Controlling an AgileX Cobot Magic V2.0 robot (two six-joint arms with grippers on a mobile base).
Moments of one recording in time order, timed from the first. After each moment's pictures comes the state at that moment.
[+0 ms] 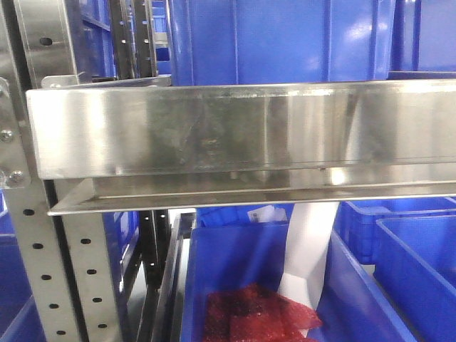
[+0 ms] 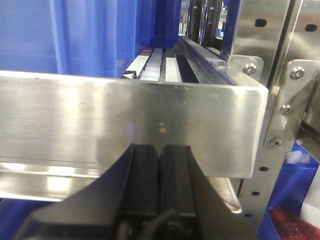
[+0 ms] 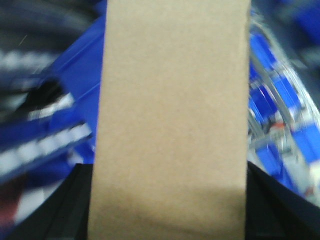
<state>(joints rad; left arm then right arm) 0.05 -0.01 0.03 -0.08 0.12 0.05 0.44 0.93 -1.05 -0.15 0.43 -0.76</state>
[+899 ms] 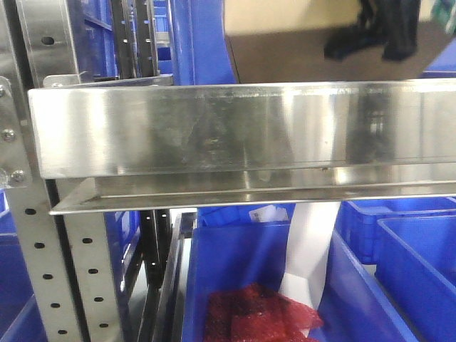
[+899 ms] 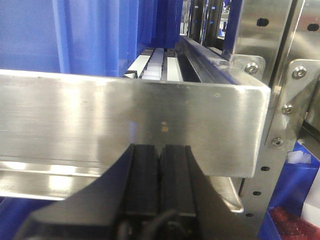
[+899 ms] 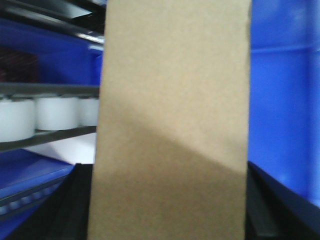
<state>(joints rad) 0.05 -0.01 0.03 -0.08 0.12 0.05 0.38 1.46 -1.05 0.01 0.20 -1.33</state>
